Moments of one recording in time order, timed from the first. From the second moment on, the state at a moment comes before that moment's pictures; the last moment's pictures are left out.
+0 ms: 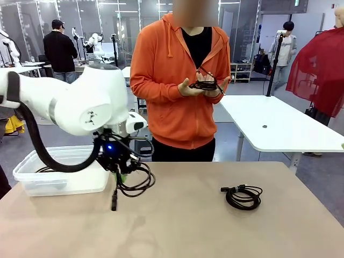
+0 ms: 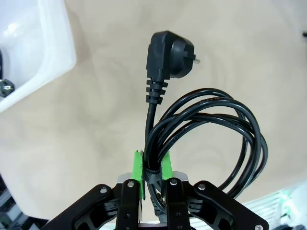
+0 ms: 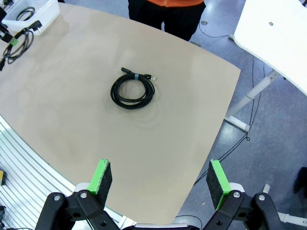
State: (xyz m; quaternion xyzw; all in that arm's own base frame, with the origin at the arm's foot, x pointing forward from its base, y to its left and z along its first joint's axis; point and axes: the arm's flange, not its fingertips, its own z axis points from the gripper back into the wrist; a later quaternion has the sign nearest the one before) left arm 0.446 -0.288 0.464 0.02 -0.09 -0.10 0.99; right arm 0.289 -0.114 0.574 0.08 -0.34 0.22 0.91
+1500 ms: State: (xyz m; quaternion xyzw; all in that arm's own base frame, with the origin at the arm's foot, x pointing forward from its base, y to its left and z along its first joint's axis) left arm 0.522 -0.005 0.534 0.02 -0.10 -0.06 0.99; right arm 0.289 -0.114 0.574 0.08 -0.34 0.22 0.91
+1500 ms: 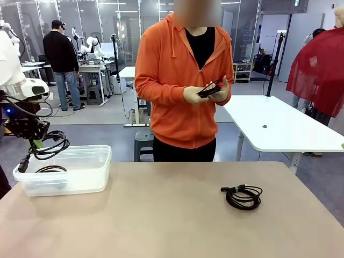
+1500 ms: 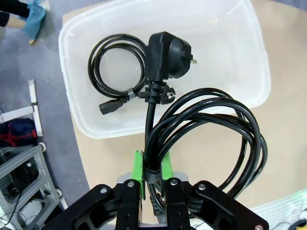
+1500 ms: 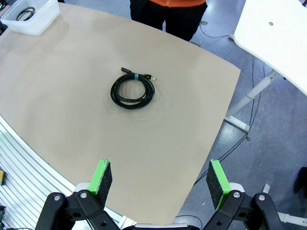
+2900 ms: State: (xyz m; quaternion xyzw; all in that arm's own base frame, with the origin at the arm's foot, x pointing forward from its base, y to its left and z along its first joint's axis) left arm 0.618 0.049 0.481 0.04 -0.09 -0.04 0.99; right arm 0.289 -0.114 0.574 0.08 -0.34 0.22 0.91
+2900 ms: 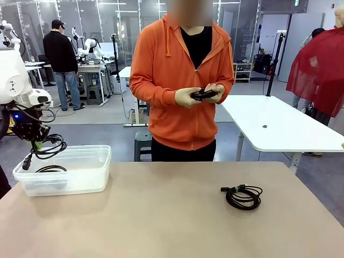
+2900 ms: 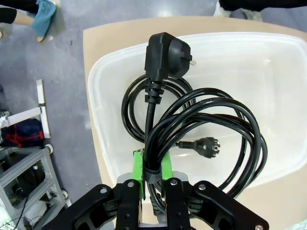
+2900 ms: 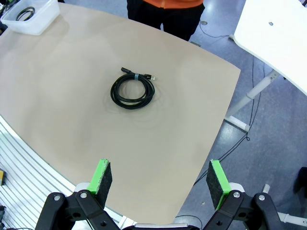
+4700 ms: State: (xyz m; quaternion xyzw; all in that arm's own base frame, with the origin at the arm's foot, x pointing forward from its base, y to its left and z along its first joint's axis) left arm 0.631 0.057 0.446 0.04 -0.02 -0.03 1.00; right arm 0.289 -0.114 0.574 0.08 -0.34 0.22 0.91
